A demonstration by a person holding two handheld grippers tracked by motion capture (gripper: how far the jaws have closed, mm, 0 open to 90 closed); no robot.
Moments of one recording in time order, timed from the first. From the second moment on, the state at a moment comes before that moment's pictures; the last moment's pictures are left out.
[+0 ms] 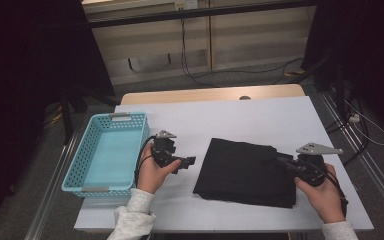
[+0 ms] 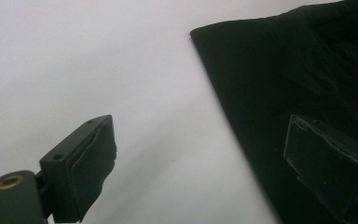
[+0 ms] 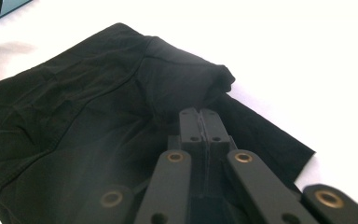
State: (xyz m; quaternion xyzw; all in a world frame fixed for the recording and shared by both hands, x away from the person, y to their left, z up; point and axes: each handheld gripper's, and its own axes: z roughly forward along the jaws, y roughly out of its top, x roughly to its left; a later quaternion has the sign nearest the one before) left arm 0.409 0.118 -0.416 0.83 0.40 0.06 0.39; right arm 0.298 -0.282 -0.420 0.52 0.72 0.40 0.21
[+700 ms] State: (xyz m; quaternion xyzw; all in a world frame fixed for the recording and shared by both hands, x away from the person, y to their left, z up) left arm 0.408 0.116 -0.414 0.83 0.39 0.06 0.39; right arm 0.290 -0.300 -0.420 0.54 0.71 0.40 0.21
